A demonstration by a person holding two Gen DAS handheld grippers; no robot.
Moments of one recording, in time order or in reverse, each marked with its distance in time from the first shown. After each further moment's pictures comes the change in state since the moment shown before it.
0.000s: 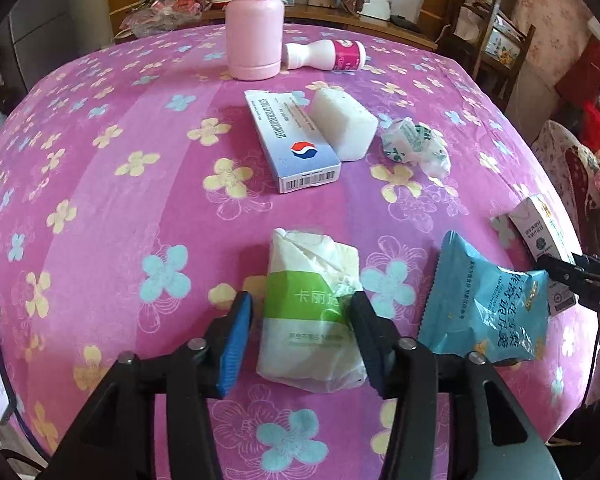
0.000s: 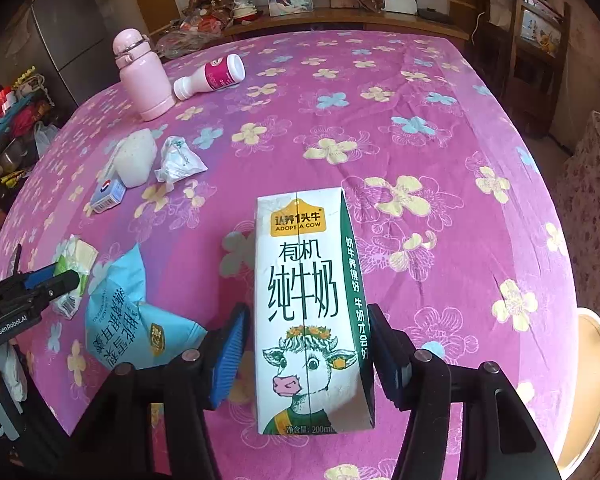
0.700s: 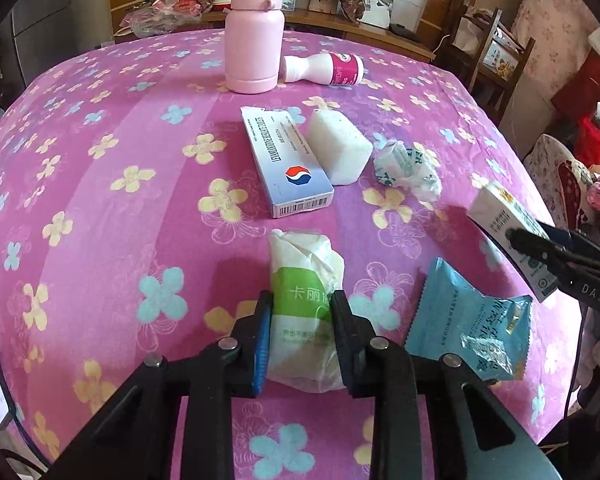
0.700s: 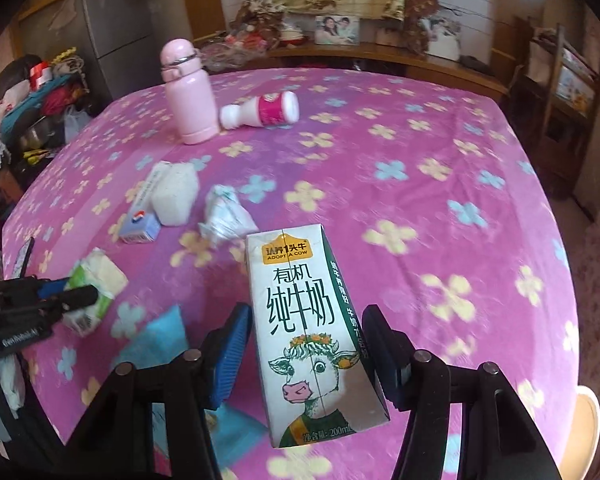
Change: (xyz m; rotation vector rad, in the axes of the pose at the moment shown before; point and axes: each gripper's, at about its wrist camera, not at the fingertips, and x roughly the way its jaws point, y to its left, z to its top) left arm -0.008 0.000 0.014 -0.019 -0.019 -0.047; right arm -0.002 0.034 0.039 -0.141 -0.105 0.031
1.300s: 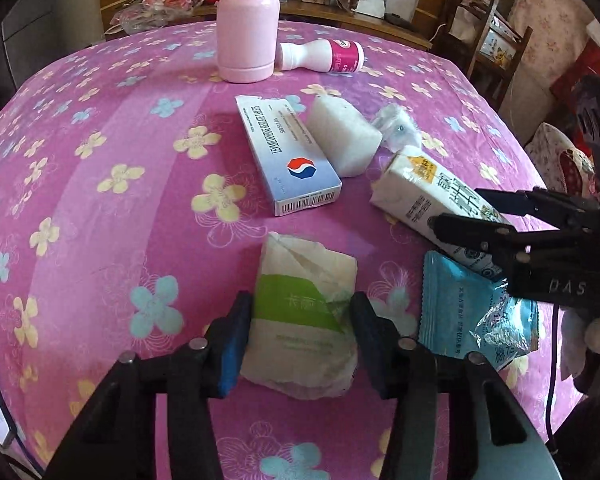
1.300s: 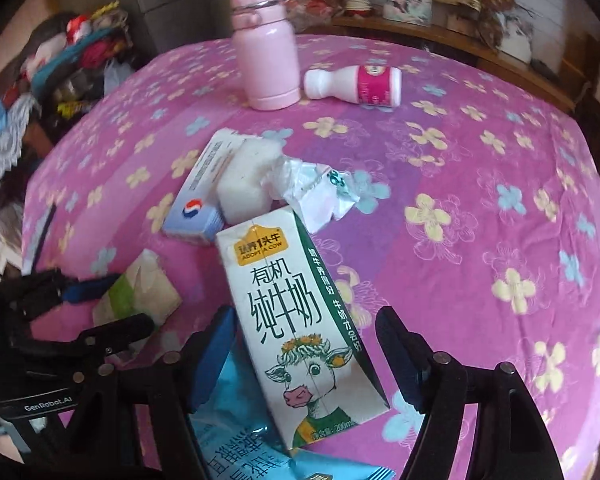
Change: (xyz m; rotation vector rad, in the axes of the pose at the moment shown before) left arm 0.019 0.001 0.004 0.024 0.028 0.002; right arm 0.058 0.068 0.035 -0.137 0.108 0.153
